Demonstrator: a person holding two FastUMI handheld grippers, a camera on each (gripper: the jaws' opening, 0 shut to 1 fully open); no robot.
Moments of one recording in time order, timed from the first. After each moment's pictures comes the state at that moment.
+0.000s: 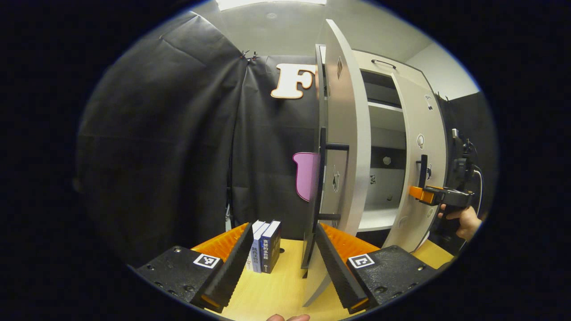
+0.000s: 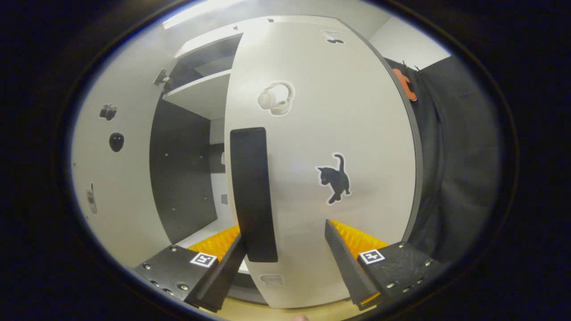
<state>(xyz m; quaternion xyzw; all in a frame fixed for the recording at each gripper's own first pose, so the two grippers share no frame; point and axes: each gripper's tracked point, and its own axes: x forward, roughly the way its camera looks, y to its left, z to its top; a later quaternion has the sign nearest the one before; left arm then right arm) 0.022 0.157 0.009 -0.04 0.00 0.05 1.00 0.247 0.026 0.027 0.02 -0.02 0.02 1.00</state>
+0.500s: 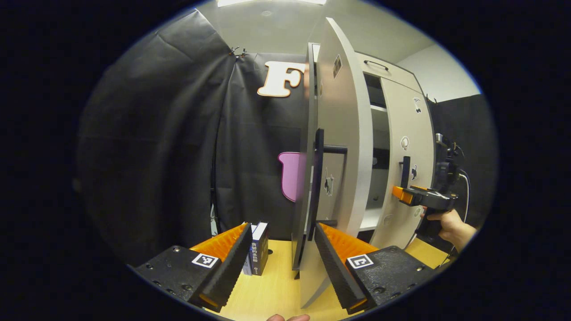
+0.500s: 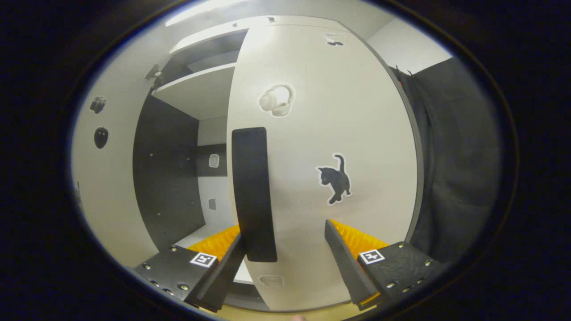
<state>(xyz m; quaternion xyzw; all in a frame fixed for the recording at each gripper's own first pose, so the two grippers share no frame) 0.032 0.152 0.016 -0.04 0.00 -0.01 1.00 0.254 0.026 0.028 0.01 -0.04 -0.02 1.00</state>
